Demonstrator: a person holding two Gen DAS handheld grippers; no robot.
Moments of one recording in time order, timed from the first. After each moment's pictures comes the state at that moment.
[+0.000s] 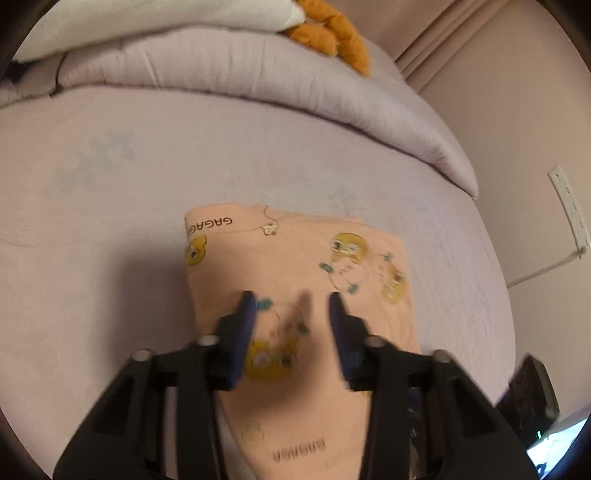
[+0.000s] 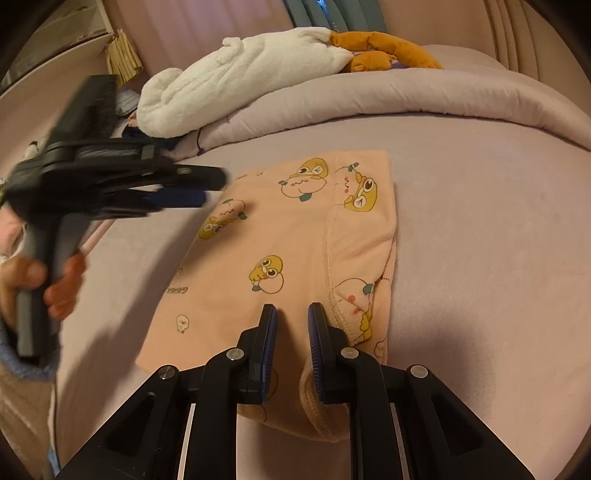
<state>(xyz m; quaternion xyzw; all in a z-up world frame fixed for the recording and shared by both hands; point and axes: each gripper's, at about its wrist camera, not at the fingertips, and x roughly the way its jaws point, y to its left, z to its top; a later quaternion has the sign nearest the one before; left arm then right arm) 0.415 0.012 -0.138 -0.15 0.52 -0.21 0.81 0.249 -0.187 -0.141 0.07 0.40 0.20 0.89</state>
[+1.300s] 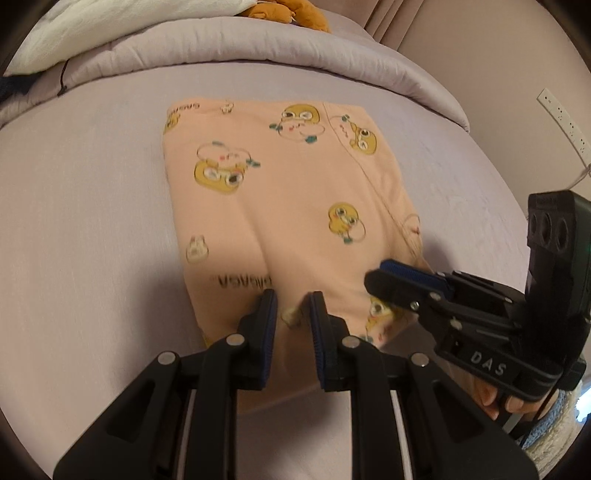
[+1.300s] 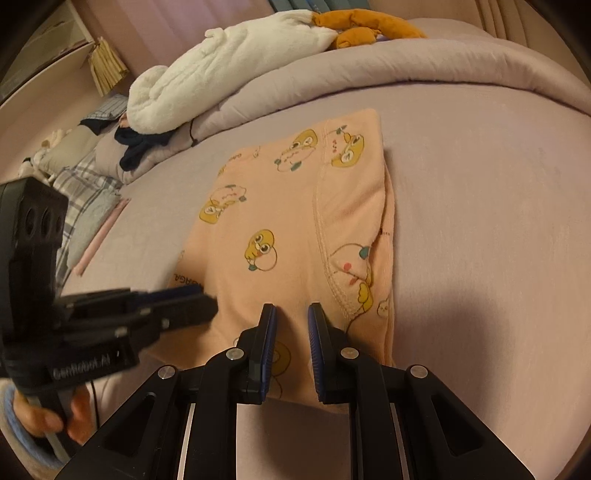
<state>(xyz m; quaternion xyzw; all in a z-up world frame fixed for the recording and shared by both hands) 0.301 -0.030 -0.163 -0.06 0.51 -0.23 0.83 0.254 -0.182 -0.149 0.11 0.43 0.19 0.87</state>
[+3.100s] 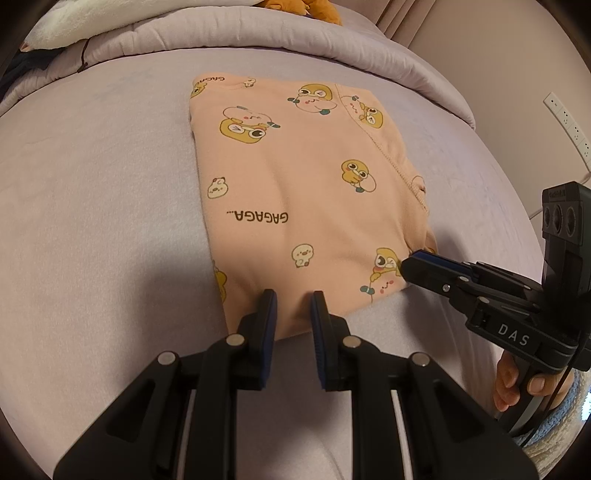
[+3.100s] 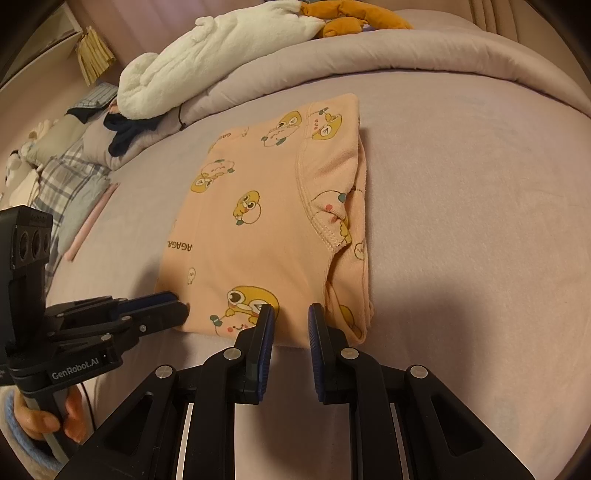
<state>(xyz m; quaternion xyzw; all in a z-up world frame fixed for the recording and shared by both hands) 0.276 -0.024 -0.163 -0.06 0.52 -0.20 0.83 0.231 -0.191 -0.147 0.09 0.46 0.17 0.87</state>
